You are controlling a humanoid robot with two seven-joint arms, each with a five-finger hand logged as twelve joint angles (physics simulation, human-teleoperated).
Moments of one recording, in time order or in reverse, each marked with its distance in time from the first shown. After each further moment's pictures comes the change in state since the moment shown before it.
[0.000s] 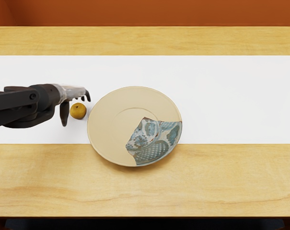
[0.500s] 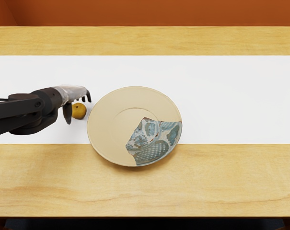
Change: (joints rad) left arm 0.048 -0.028 0.002 0.030 0.031 0.095 0.000; right arm 0.000 0.000 0.000 0.000 0.000 0.000 0.000
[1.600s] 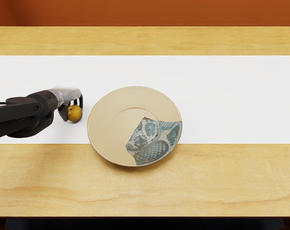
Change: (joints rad) left arm 0.031 0.001 0.012 0.041 0.026 0.019 -0.003; right arm -0.003 0.000 0.000 0.000 0.000 -0.009 0.000
